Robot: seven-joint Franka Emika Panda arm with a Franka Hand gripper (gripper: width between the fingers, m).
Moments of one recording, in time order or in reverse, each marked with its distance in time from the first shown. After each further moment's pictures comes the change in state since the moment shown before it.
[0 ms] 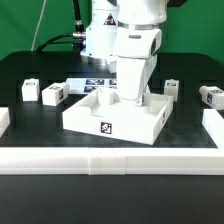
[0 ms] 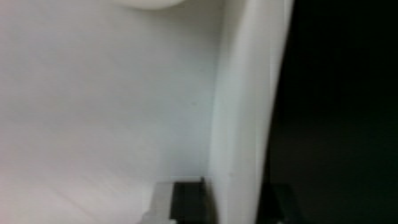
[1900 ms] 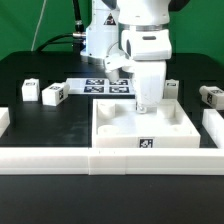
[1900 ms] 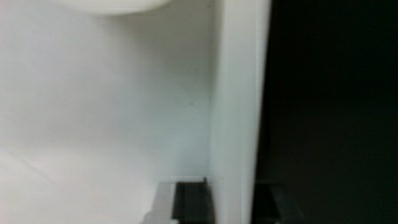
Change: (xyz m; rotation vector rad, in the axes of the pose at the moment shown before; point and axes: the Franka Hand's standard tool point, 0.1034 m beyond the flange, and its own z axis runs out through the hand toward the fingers) arm 0.018 0.044 -0.003 -0.058 -0.005 -0.357
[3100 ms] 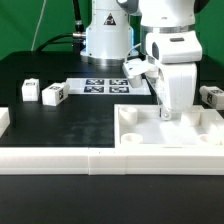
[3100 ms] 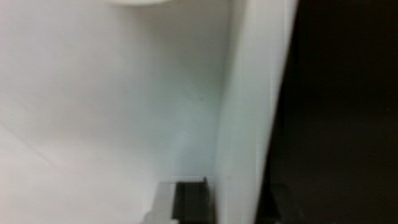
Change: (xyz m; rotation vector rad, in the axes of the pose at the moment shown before) arm 0.033 0.030 0.000 -0.033 0.026 -0.012
